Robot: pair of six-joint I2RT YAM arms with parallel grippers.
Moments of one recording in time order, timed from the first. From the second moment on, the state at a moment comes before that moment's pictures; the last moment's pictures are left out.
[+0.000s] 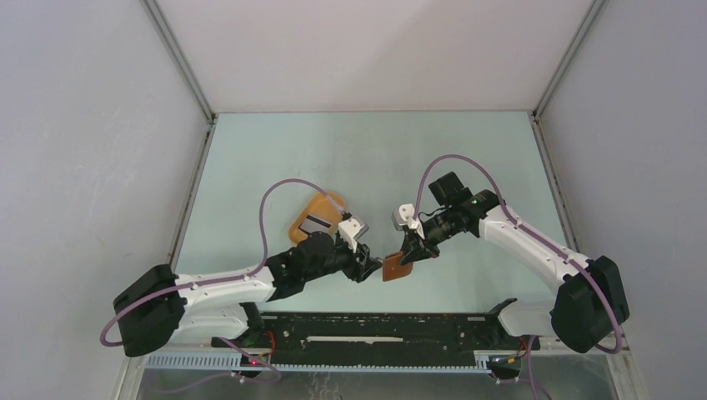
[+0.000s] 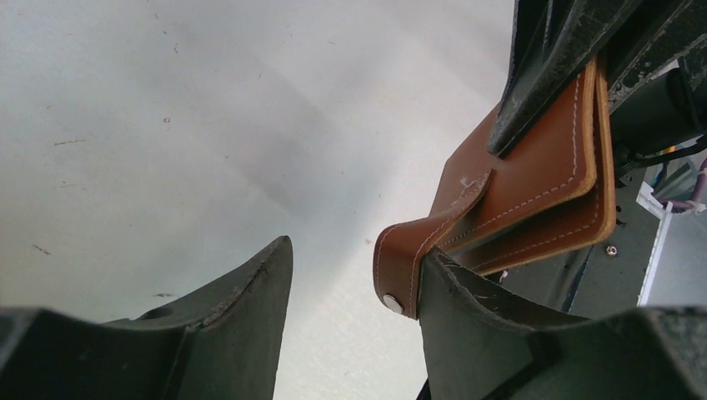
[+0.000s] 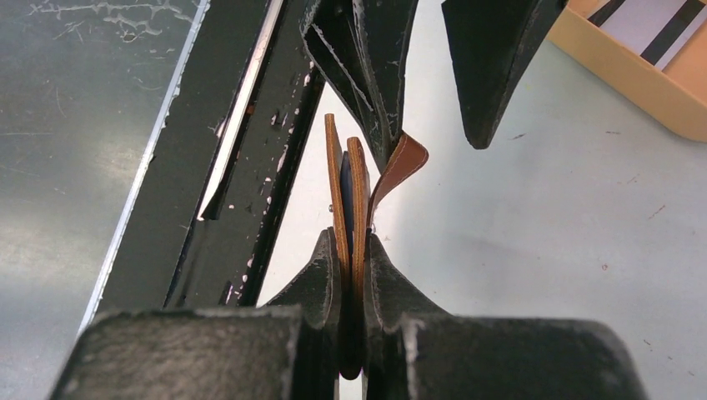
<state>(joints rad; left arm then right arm) -1.03 1.12 0.41 0.35 0.03 -0.30 0.55 1.30 0.95 -0.81 -1.03 -1.01</state>
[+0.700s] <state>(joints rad) -1.02 1.17 0.42 0.42 0.21 -0.20 0.55 1.31 0.95 -0.83 -1.03 -1.01</state>
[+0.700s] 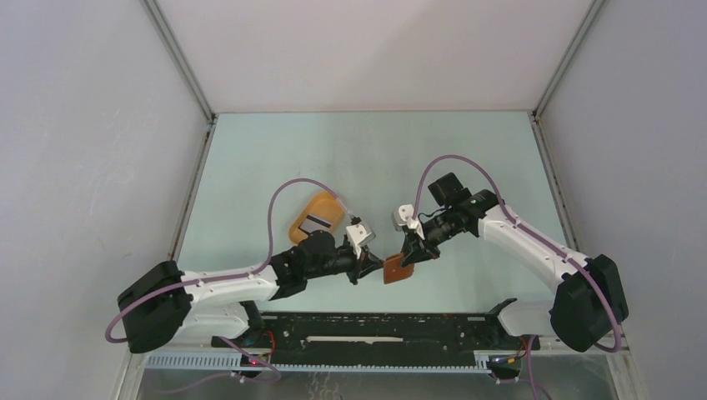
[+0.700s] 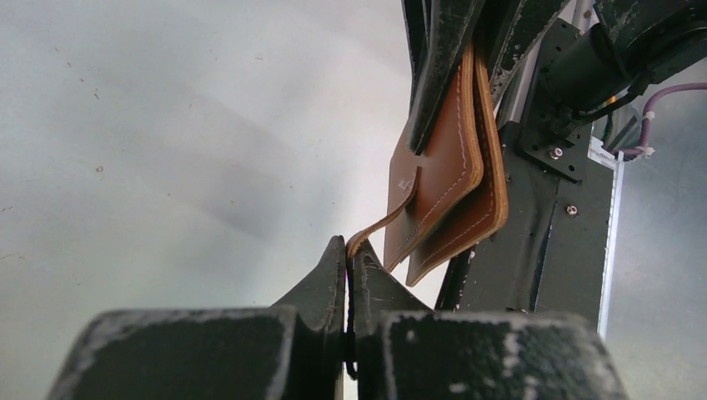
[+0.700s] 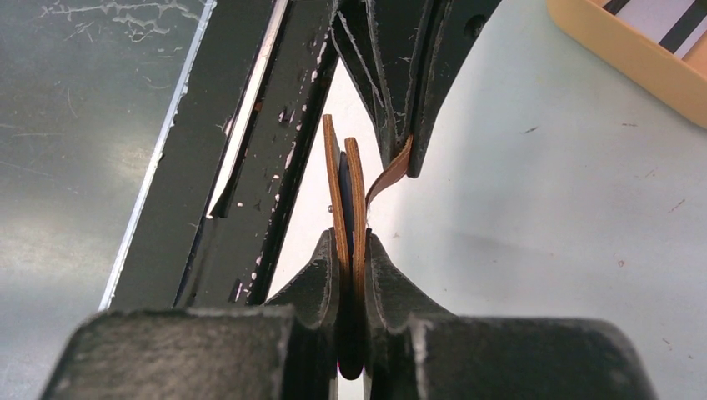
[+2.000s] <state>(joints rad) -0.97 1.21 0.48 0.31 -0.04 -0.69 0.43 1.36 0.98 -0.57 -0.83 -0.36</state>
